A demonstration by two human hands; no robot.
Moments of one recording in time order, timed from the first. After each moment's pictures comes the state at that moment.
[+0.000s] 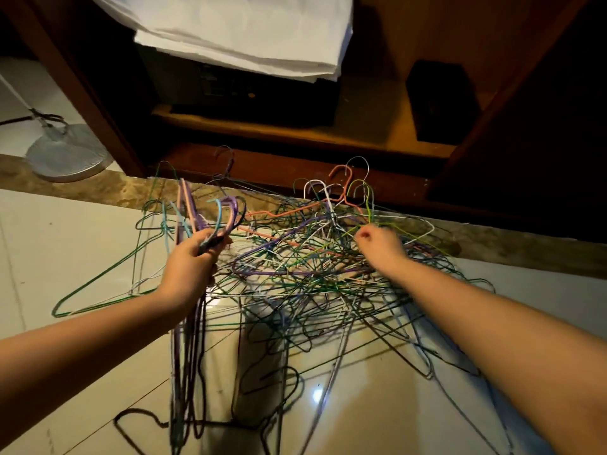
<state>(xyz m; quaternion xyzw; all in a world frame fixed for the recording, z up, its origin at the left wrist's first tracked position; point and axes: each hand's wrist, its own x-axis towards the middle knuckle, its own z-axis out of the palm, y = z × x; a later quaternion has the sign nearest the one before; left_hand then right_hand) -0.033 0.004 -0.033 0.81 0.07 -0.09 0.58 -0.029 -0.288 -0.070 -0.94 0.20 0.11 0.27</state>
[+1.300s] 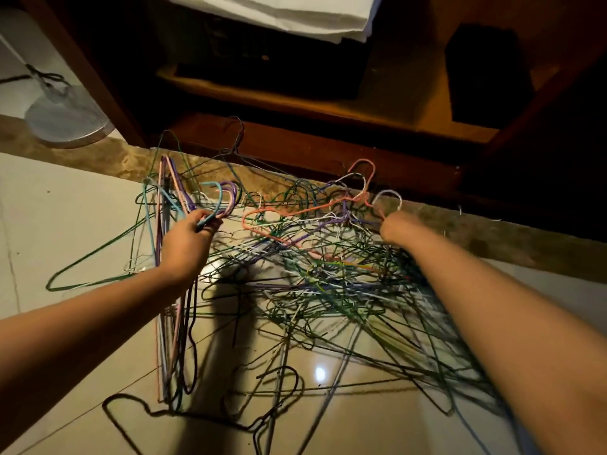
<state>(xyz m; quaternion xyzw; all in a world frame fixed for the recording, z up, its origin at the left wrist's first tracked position) 0.002 0.014 -0.088 0.87 0.11 -0.06 0.48 0.019 -0.300 -0.079 -0.94 0.13 0.30 -0.05</state>
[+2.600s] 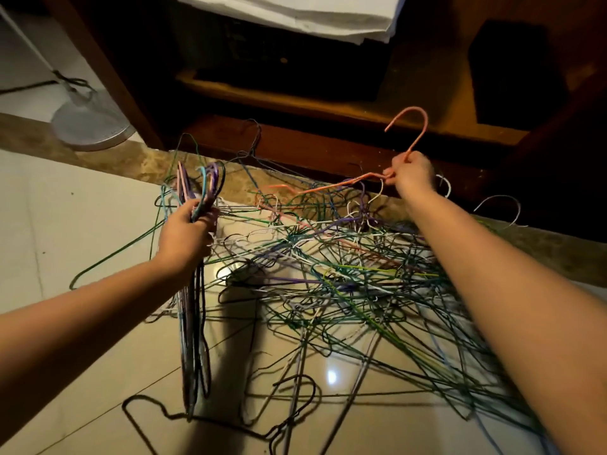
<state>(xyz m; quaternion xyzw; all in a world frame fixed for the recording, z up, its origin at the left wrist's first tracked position) 0.009 0.024 -0.057 0.80 0.17 -0.05 0.58 0.086 -0.282 -0.064 -0.76 0.32 -0.06 0.56</state>
